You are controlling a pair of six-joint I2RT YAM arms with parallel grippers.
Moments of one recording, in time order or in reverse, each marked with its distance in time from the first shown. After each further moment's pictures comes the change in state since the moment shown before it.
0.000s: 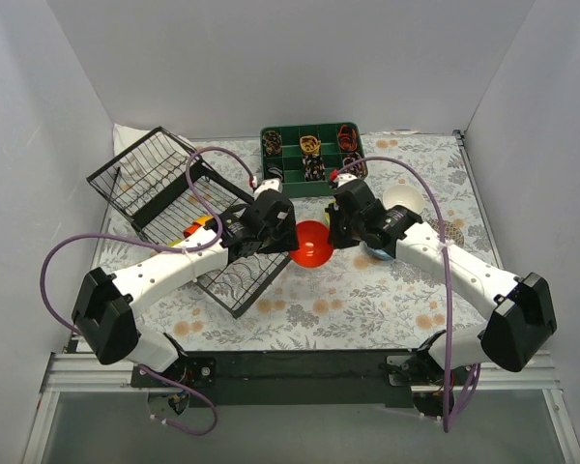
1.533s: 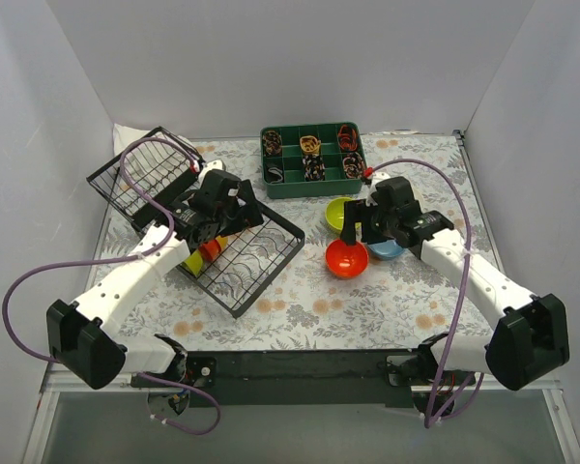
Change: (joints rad) left arm 0.258 -0.159 0.012 -0.132 -0.047 0.049; right arm -0.260 -0.090 -0.170 0.073 -0.153 -0.143
